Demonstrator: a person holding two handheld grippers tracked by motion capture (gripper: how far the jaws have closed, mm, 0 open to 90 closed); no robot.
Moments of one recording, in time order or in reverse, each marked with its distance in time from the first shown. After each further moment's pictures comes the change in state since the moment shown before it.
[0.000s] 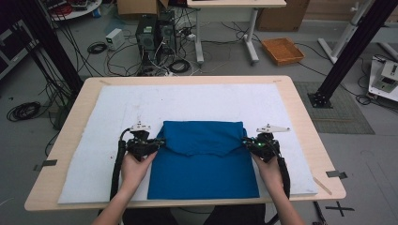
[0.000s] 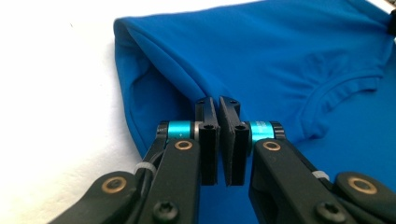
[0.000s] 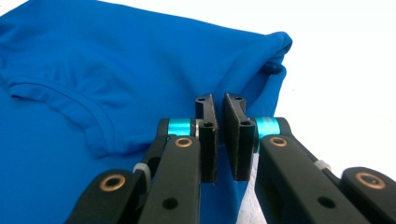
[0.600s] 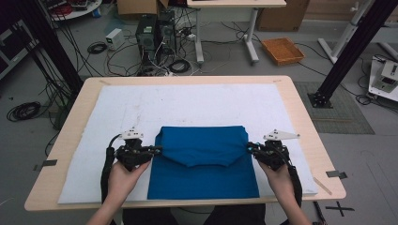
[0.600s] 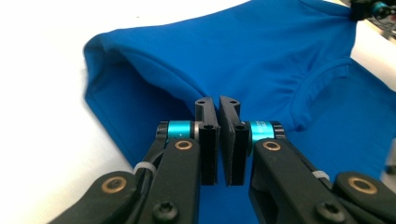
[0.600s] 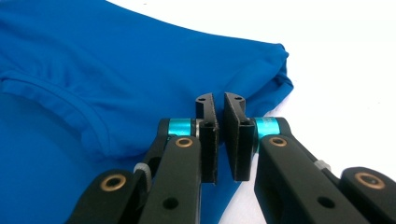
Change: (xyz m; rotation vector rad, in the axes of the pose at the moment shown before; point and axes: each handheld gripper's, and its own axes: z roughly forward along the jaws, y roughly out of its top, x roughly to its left) left arm -0.029 -0.011 -0.050 0.015 -0.095 0.067; right arm 0.017 -0.006 -0.046 -0.002 0.028 -0.072
